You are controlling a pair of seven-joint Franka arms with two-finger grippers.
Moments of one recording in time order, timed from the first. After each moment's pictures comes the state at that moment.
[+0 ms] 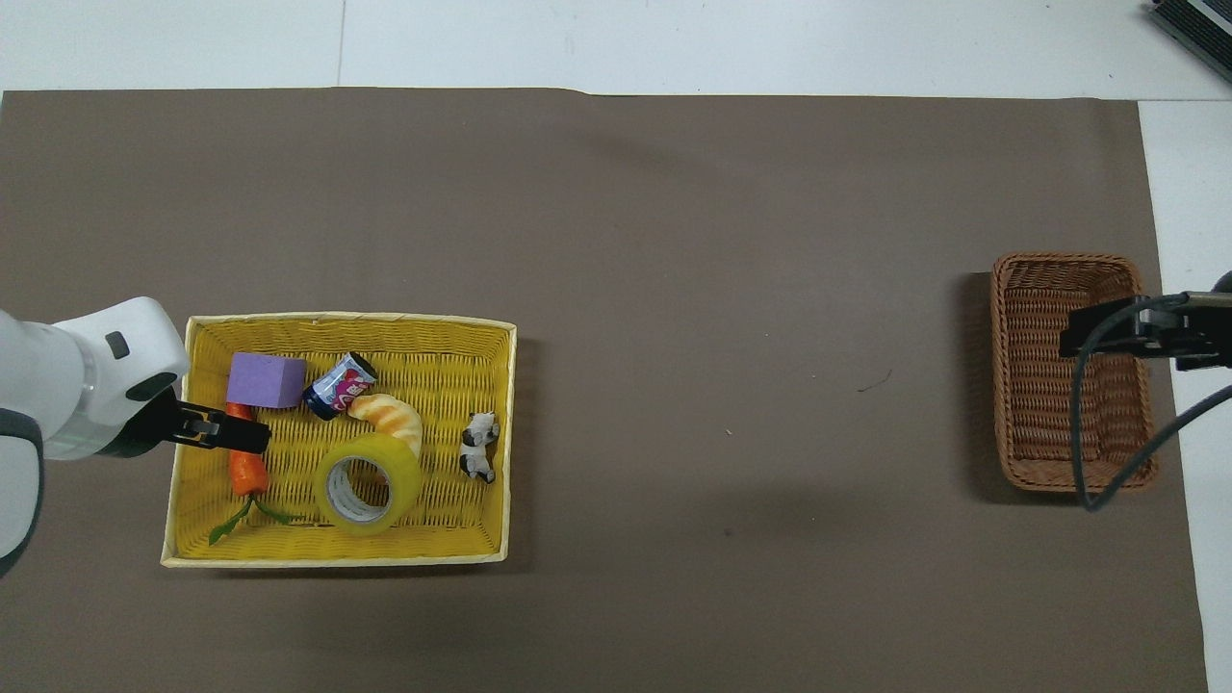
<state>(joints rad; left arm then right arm) -0.05 -0.20 -0.05 -2.18 -0.09 1.88 0.21 0.08 -0.08 -0.08 -1.63 -0.01 1.55 0.14</state>
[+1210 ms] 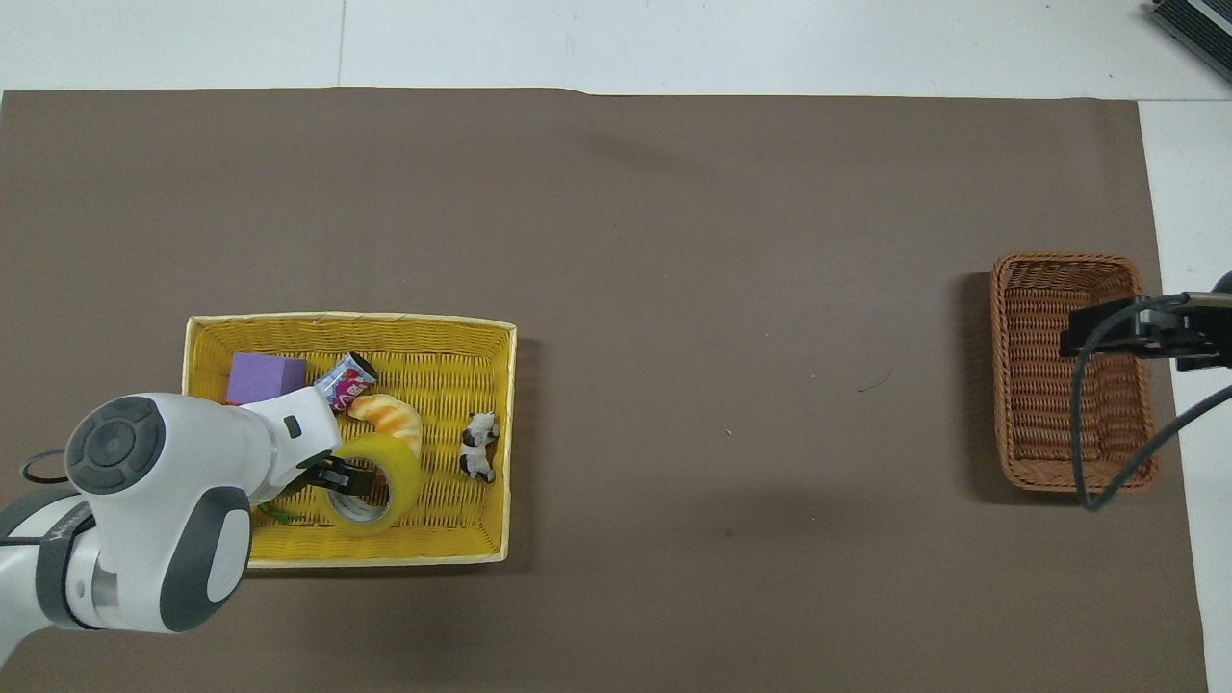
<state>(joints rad) -0.19 -0.09 -0.05 -2.52 -0.09 2.39 0.22 0.08 -0.08 -0.08 -1.63 -0.01 1.55 0.14</state>
